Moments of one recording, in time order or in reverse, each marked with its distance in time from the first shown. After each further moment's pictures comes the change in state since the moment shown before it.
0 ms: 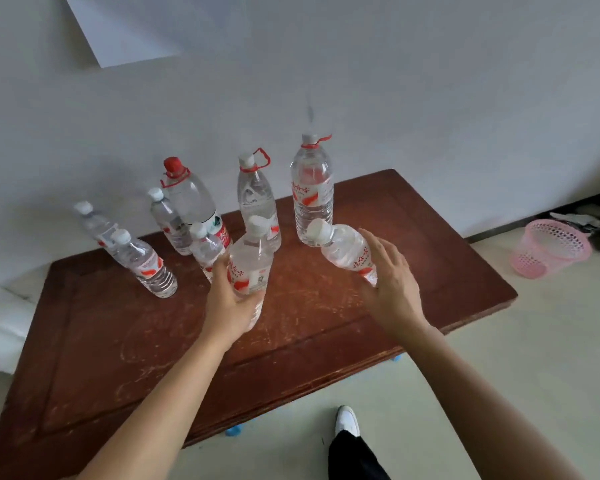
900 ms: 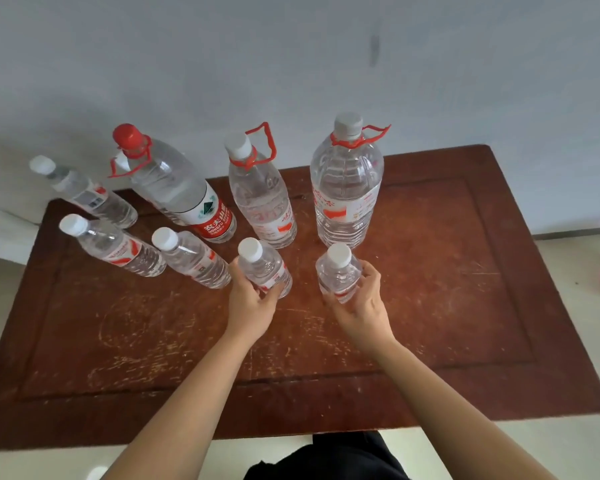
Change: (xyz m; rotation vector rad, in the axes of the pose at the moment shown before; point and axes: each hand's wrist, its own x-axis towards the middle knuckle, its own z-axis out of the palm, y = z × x) left_hand 0.113 -0.067 0.106 0.084 0.136 -0.347; right_hand 0.110 0.105 0.156 0.340 -0.443 0.174
